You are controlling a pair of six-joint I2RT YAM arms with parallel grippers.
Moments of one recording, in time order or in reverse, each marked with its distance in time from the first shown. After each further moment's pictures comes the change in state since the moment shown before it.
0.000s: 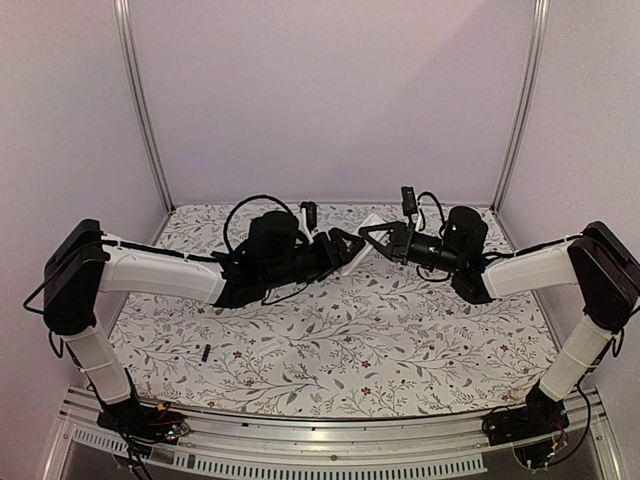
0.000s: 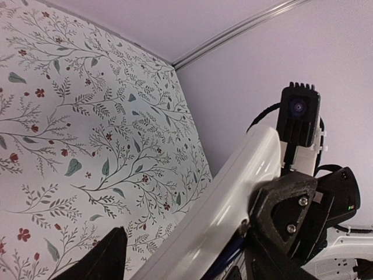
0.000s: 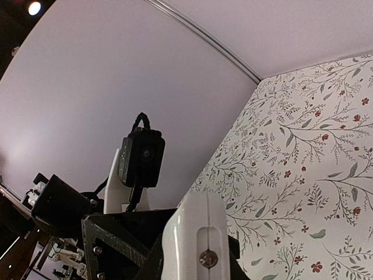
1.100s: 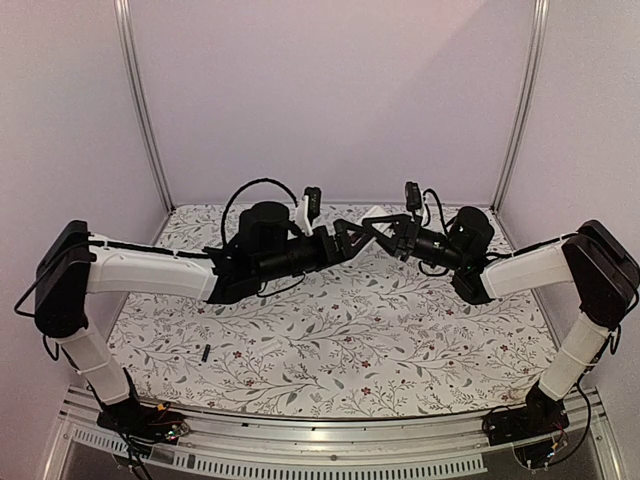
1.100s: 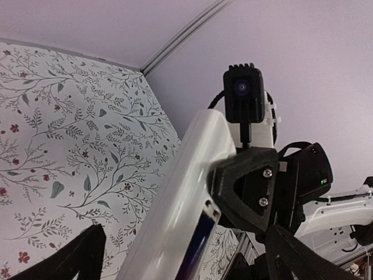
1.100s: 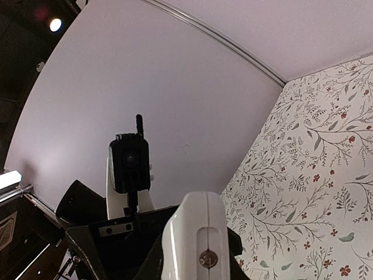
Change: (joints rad) left arm 0.006 -0.044 0.003 0.034 0.084 0.153; right arm -0.021 0.025 -0.006 0.180 -0.038 0.185
